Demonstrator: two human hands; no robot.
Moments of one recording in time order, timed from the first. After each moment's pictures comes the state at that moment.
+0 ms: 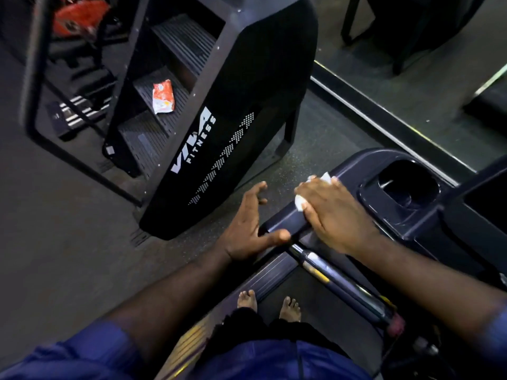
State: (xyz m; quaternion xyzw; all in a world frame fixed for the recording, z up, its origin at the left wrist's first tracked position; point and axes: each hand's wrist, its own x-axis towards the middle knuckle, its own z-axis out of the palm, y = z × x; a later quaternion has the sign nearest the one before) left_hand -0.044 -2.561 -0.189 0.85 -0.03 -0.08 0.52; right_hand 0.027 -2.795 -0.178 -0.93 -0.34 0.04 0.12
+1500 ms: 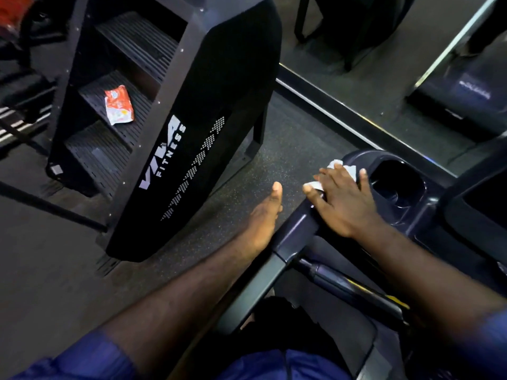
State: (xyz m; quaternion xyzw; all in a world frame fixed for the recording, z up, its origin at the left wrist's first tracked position) left_hand 0.020 -2.583 -0.184 0.71 0.17 -0.23 0.64; right_hand 0.056 -2.776 -0.163 -0.99 -0.05 0.13 0.06
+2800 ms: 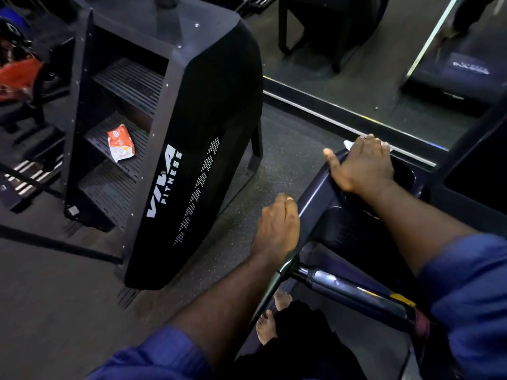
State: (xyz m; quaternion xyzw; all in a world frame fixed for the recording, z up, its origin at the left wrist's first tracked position) left_hand 0.024 -2.638 -0.160 0.87 0.11 -0.13 0.46; right_hand 0.129 -2.831 -0.147 -0.97 0.15 0.16 0.04
